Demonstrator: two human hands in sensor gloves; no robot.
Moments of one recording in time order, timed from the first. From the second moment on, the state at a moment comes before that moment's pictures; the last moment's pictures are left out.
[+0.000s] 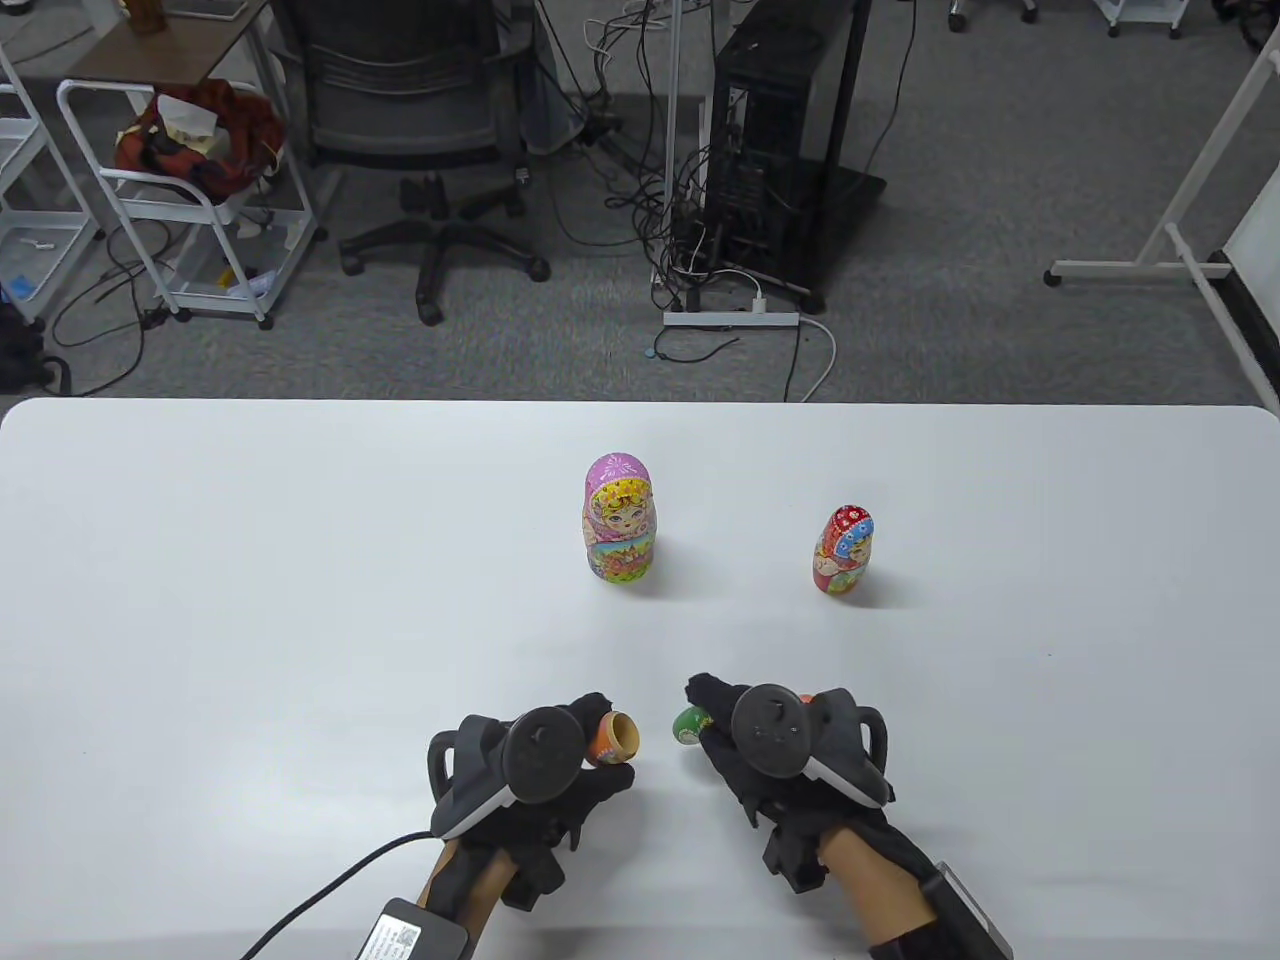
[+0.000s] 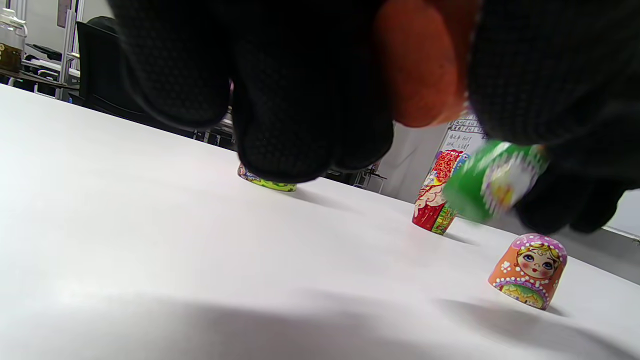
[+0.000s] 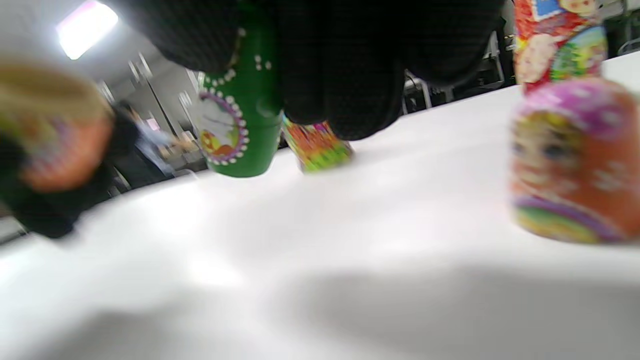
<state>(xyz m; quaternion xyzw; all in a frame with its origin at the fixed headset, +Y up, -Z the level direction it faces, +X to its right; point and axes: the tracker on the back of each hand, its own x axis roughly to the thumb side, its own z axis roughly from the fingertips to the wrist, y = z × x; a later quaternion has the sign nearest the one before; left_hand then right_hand) -0.128 -0.723 -0.280 0.00 -0.15 0.15 0.98 0.111 -0.716 -0.294 0.16 -0.02 0.96 0.22</state>
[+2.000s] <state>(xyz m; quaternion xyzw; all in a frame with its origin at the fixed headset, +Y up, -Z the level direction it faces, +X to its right) -0.123 -0.714 -0.272 0.05 -0.17 0.13 0.98 0.168 -0.744 -0.320 0.00 0.11 0.98 0.14</state>
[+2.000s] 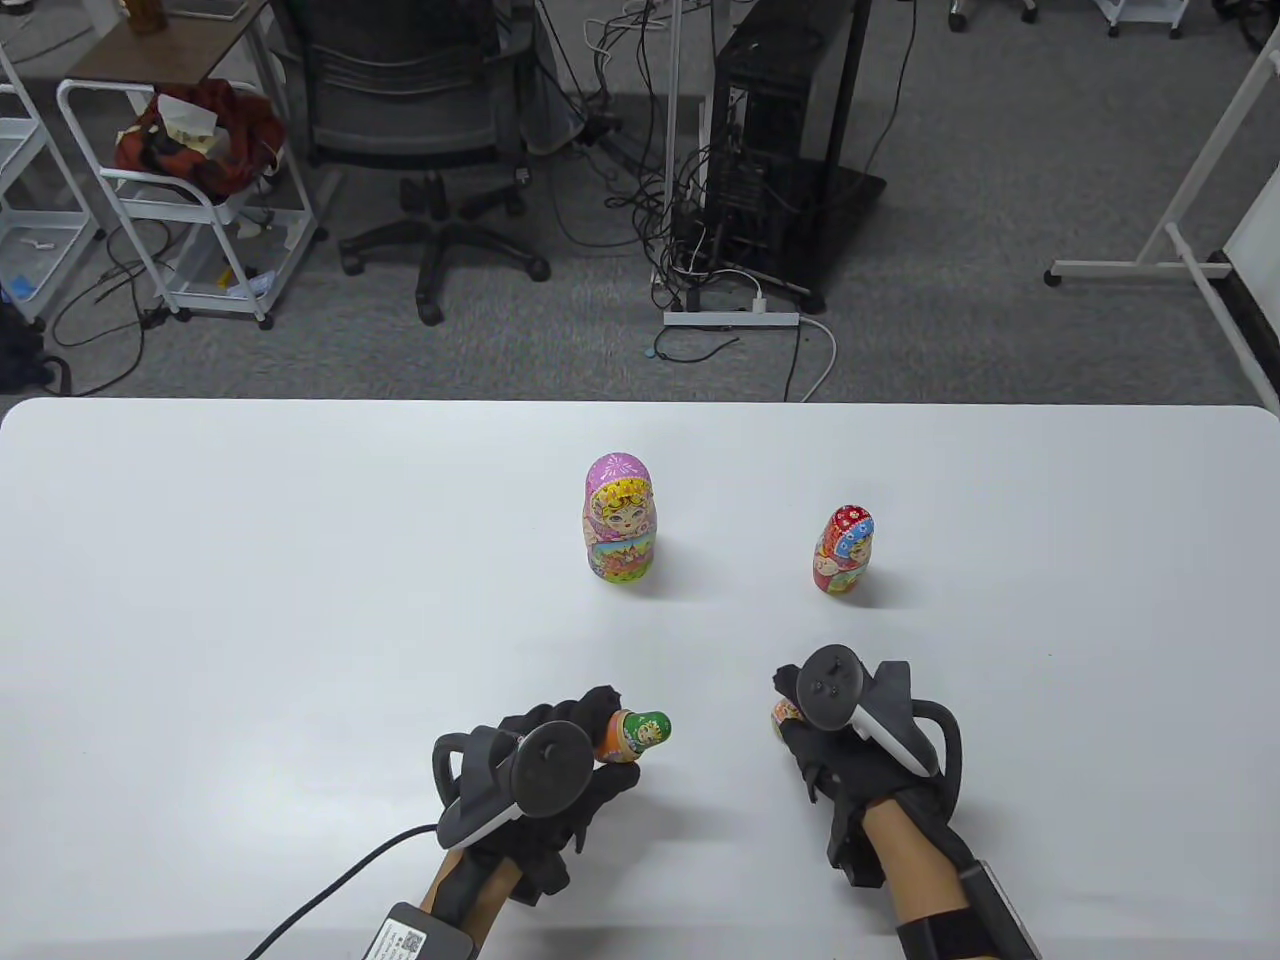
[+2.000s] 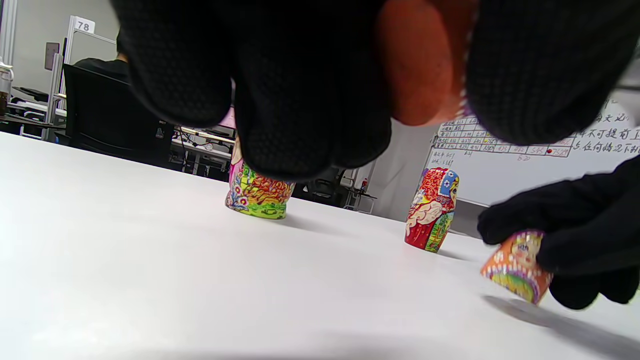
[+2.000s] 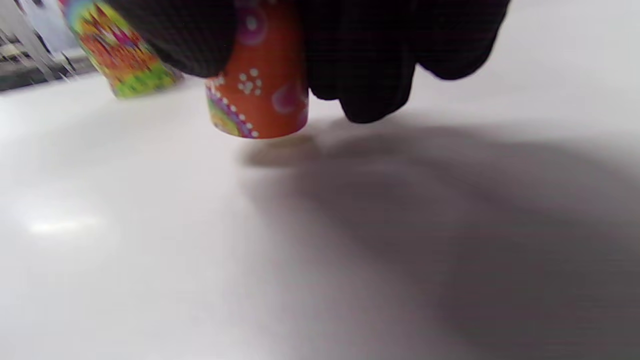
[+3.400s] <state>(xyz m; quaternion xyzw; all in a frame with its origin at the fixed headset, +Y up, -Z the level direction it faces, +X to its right) -0.119 -0.715 -0.272 0.05 -0.18 0.12 0.98 0.098 -0.707 -0.283 0.25 0.01 0.91 0.33</state>
